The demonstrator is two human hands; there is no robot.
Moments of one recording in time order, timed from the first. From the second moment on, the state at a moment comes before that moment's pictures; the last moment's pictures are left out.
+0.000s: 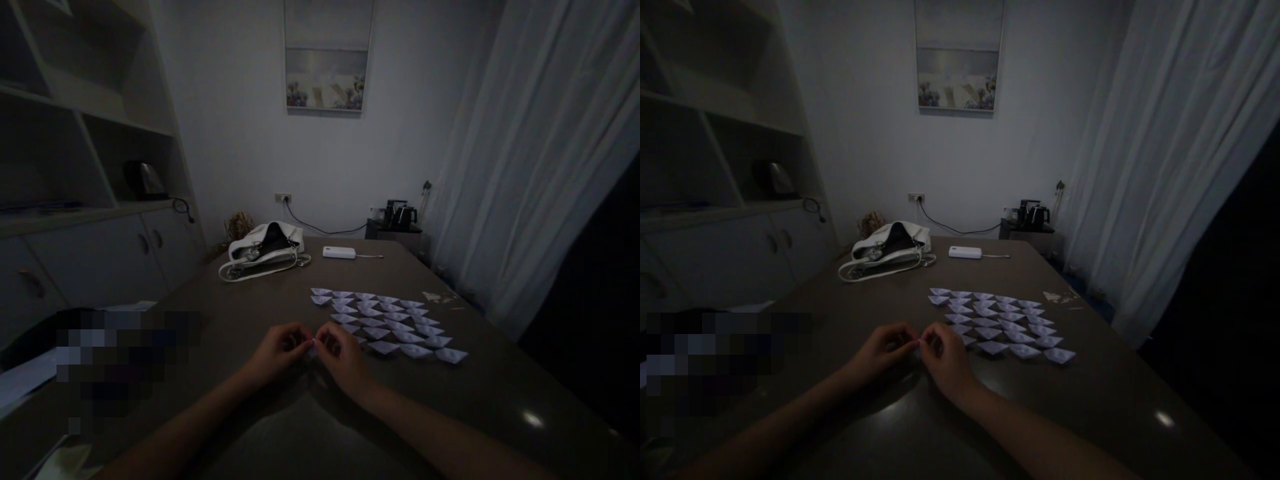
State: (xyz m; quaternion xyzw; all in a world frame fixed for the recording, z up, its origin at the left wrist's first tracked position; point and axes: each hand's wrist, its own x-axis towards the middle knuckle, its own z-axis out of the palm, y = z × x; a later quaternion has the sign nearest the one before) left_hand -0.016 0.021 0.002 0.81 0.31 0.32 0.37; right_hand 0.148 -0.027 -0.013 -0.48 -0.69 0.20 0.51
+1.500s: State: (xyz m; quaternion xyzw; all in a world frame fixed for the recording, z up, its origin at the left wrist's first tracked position) left_hand -0.016 0.019 0.011 0.82 0.31 0.33 0.35; right_hand 0.147 -0.030 -0.010 -0.46 -0.69 0.20 0.53
